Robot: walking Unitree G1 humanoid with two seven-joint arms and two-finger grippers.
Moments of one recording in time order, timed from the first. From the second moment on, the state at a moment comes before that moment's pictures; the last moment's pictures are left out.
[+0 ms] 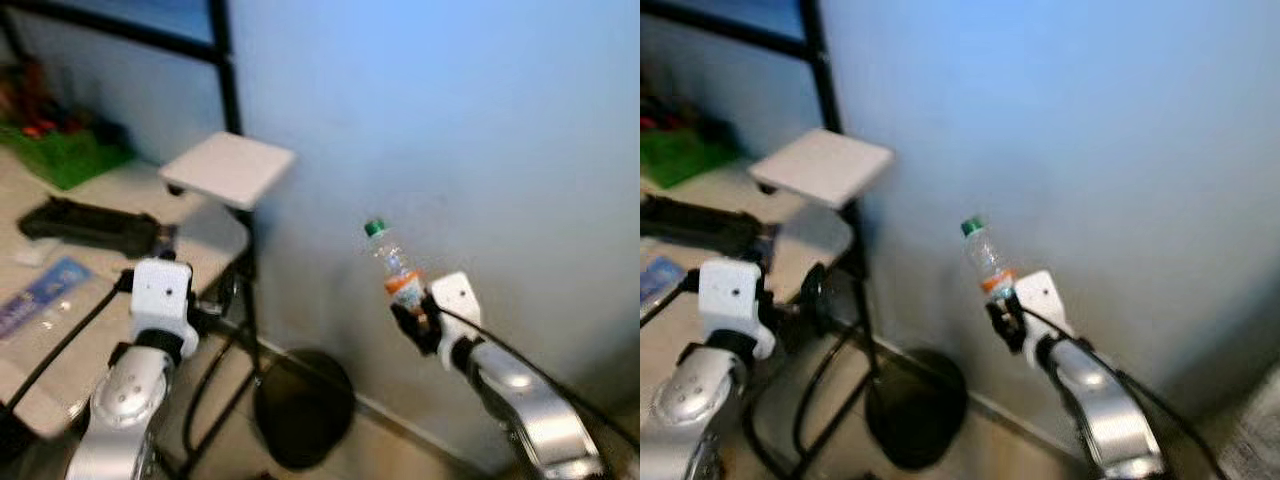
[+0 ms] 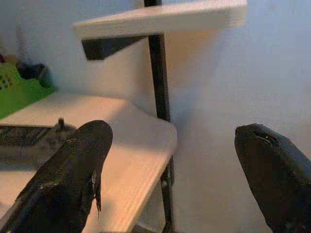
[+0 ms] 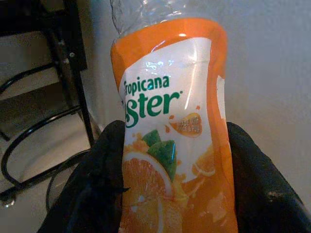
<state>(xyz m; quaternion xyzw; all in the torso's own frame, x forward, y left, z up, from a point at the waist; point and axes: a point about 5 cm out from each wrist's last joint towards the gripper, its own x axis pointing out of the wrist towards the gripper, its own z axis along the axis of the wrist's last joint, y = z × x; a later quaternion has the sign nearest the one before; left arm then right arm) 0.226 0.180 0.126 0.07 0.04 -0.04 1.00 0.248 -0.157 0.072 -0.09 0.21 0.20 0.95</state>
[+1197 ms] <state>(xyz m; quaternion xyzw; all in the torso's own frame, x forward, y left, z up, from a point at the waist) 0.183 0.162 0.100 0.12 0.22 -0.39 0.89 0.264 -0.084 -0.023 -0.25 0.37 0.37 0.82</state>
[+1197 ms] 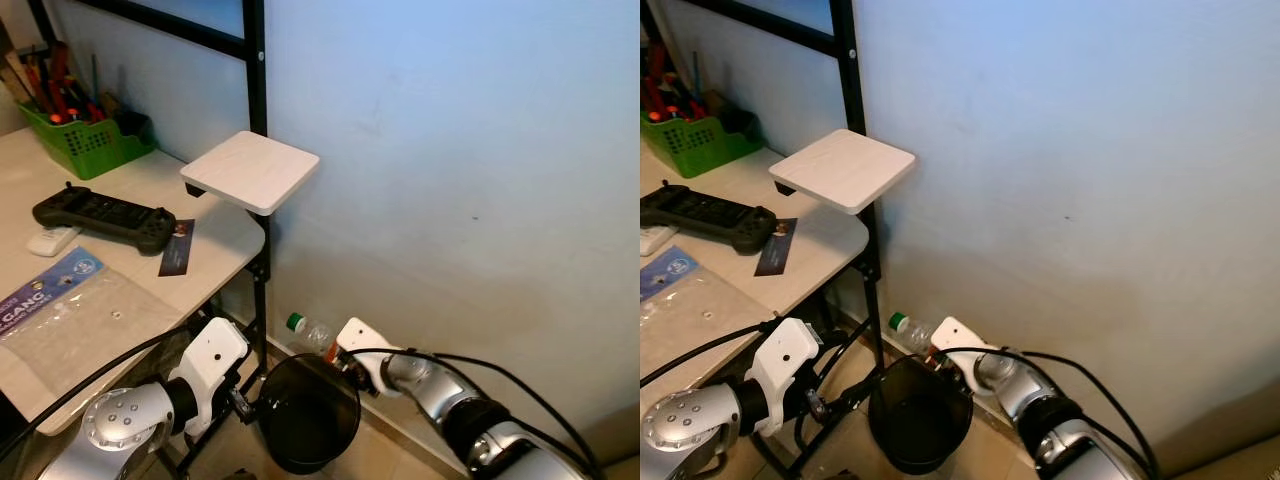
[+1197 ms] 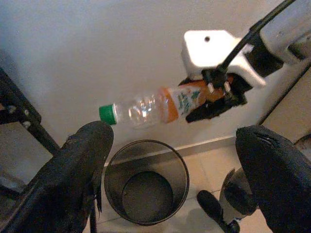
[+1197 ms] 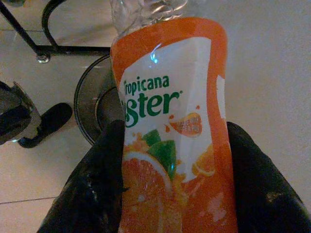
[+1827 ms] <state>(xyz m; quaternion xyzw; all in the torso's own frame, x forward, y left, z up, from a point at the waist) 0.181 0.157 0.100 0.12 0.23 -0.40 0.88 0.262 -0.075 -0.027 -0.16 0.38 0.35 0.84</state>
